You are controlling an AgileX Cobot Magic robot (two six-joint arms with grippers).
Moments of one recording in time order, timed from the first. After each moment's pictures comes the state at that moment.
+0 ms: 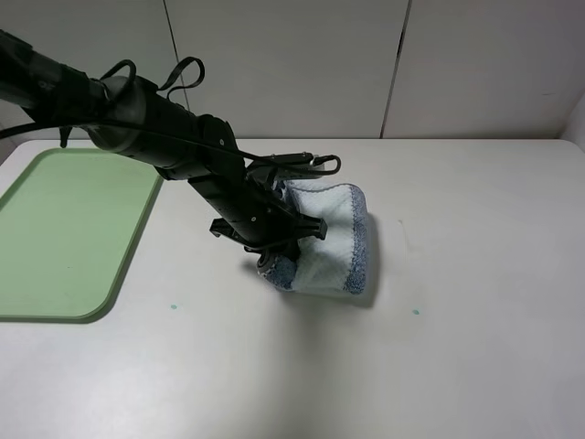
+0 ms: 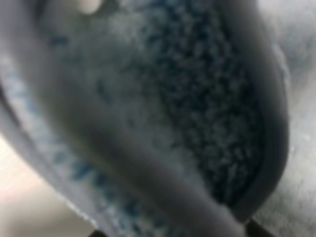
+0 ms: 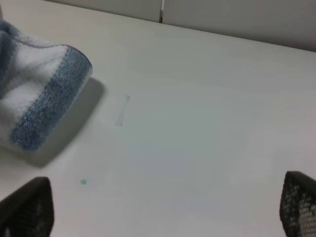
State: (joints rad) left arm -0.65 2.08 -1.19 -0.49 0.33 0.09; right arm 0.24 -0.01 -0.50 -0.03 1.02 -0.02
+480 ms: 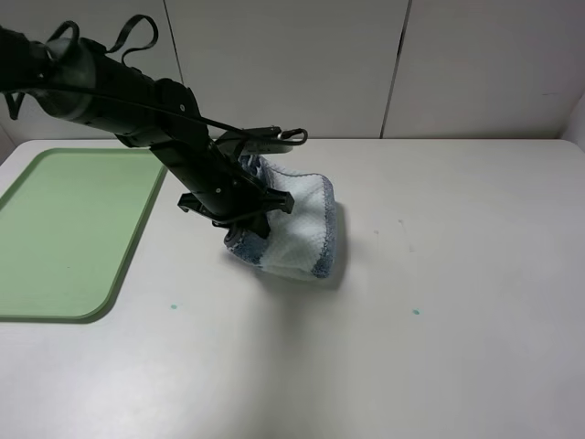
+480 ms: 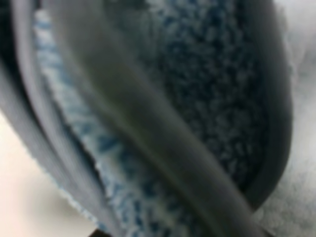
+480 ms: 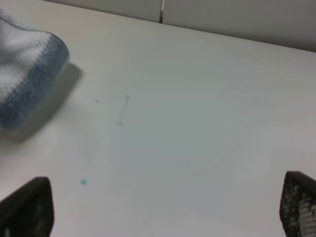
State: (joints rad) left arm -0.53 2.00 -1.19 -0.38 0.41 0.09; right arm 0.24 -0.01 -0.50 -0.03 1.02 -0.02
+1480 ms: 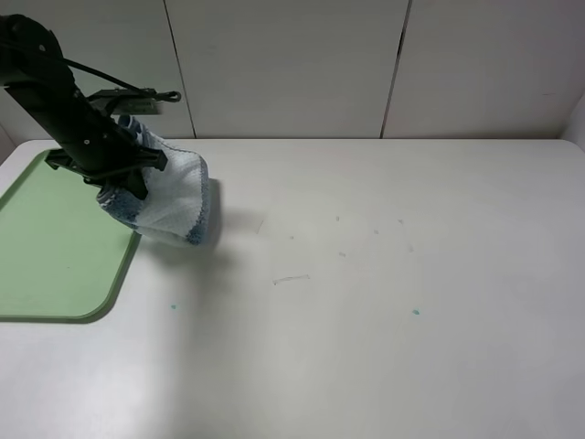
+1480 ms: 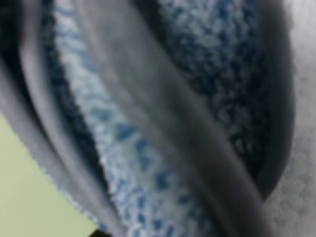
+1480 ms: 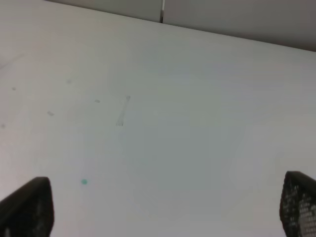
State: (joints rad) left arm -0.13 1.88 -1.19 -0.09 0.63 0.08; right arm 0.24 -0.01 -0.50 -0.03 1.02 -0.02
